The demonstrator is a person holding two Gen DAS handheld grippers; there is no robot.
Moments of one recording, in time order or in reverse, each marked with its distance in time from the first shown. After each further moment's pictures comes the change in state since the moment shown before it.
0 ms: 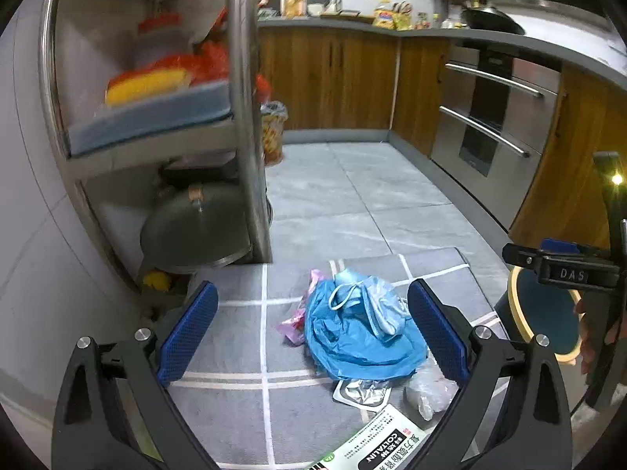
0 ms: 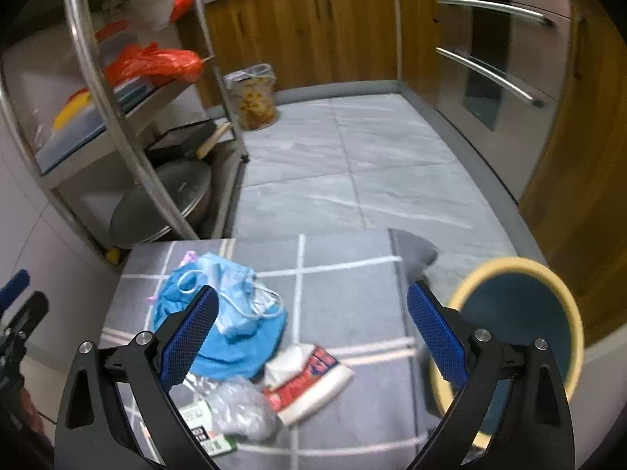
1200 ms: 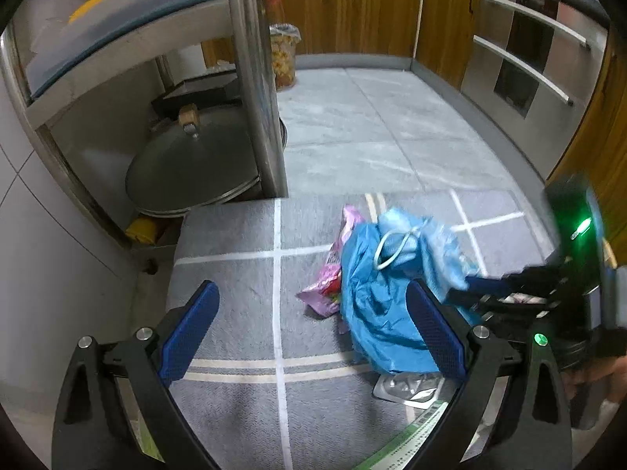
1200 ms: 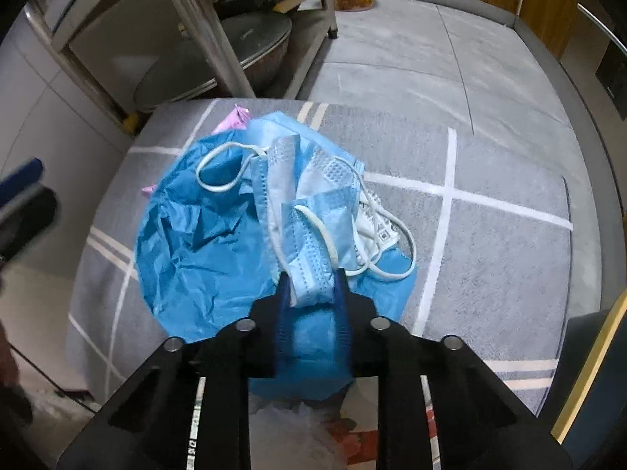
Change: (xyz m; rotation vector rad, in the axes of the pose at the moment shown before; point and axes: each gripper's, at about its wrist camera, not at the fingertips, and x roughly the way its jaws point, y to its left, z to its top) left arm 0.110 0.014 -0.019 0.022 0.276 0.070; right arm 0.146 0.073 -0.037 -0.210 0.395 0.188
